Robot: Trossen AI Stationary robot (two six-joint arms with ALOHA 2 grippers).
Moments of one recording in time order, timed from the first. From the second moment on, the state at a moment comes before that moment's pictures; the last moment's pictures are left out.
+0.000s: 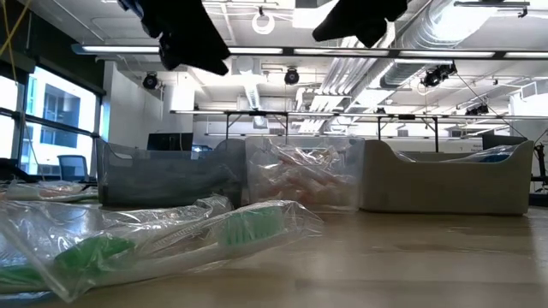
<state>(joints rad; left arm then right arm) -0.27 1.32 0.96 -0.30 -0.31 -0.43 0.31 1.43 1.01 -0.18 0.34 0.16</state>
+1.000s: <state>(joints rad) -0.30 1.46 0.96 -0.29 -0.30 -0.89 0.03 1.12 0.60 0.22 0.06 0.09</state>
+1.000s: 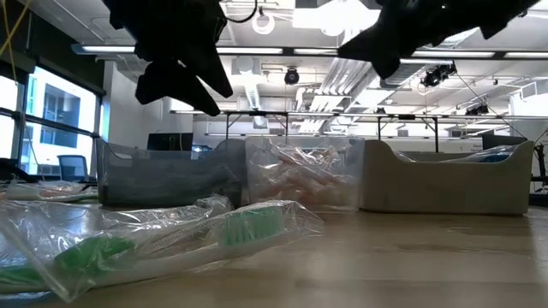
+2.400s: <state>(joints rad) -0.46 1.91 1.40 -0.65 -0.14 -1.63 -0.11 0.88 0.46 0.19 0.07 0.02</state>
